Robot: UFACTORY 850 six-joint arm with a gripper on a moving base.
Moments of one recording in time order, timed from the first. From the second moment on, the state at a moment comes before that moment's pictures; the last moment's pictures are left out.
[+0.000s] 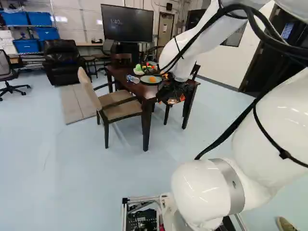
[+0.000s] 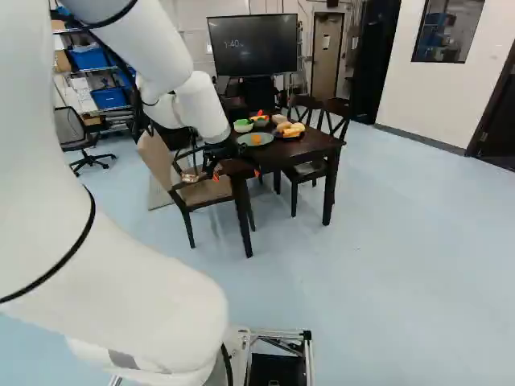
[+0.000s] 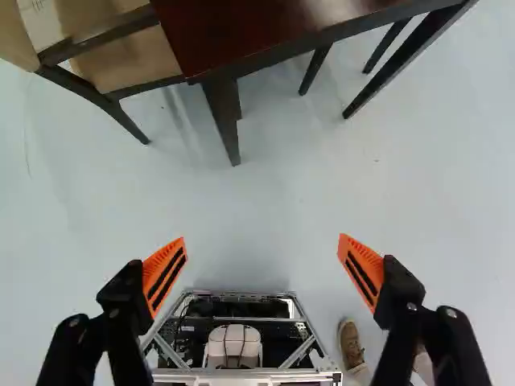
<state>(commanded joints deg) 0.0 8.2 -41.7 -6.9 -24.3 0.0</state>
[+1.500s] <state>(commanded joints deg) 0.0 10.5 -30.9 -4.8 -2.5 0.0</state>
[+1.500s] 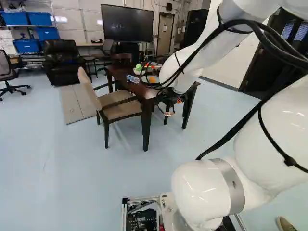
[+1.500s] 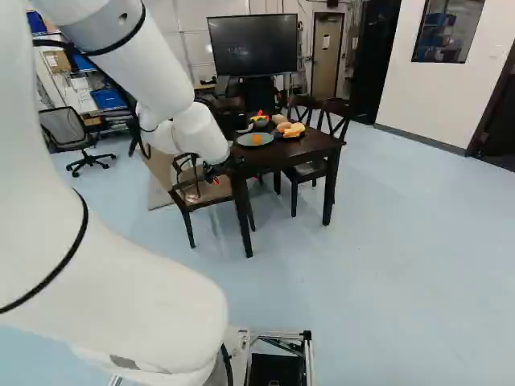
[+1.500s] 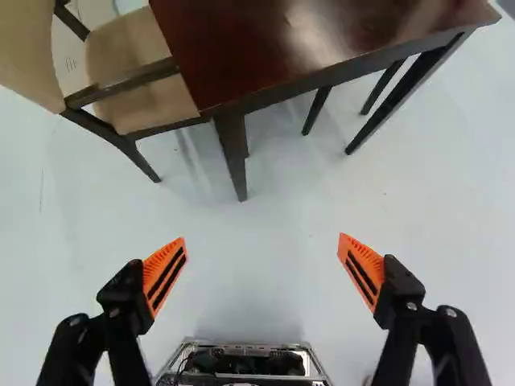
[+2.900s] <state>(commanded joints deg) 0.0 14.7 -11.2 -1.2 37.5 0.0</state>
